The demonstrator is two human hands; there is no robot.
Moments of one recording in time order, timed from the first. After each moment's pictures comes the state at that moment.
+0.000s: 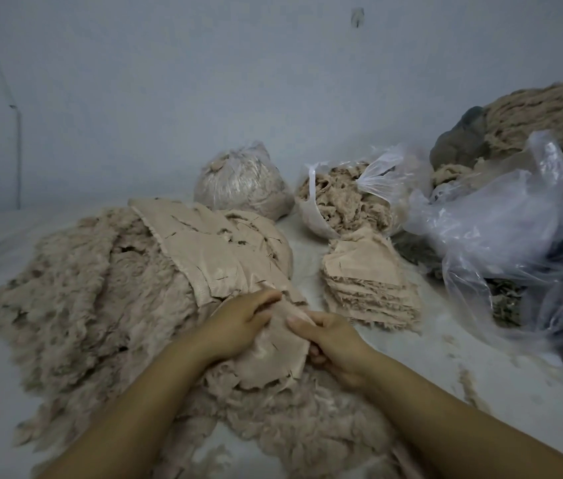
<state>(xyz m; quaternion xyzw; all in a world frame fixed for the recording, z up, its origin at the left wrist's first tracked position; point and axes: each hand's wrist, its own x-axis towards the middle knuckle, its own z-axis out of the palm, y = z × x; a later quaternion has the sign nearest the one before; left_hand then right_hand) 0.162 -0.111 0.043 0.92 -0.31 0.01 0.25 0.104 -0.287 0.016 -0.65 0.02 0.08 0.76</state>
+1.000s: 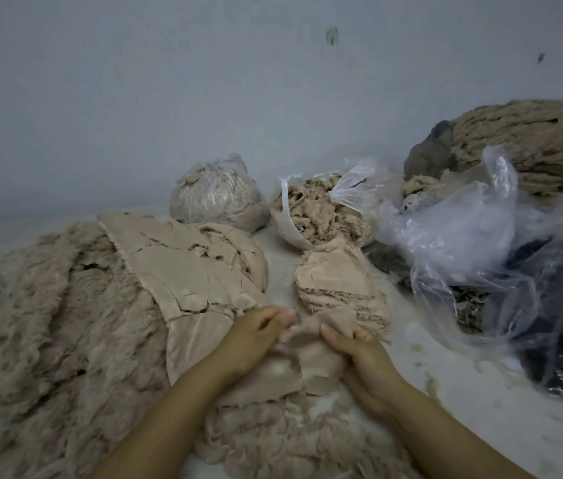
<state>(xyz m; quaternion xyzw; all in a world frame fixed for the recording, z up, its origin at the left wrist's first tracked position) 0.140 -0.176 0.040 0.82 -0.29 -0.04 0.49 0.082 -0.351 0.001 -0.51 0.01 -0.03 0.86</state>
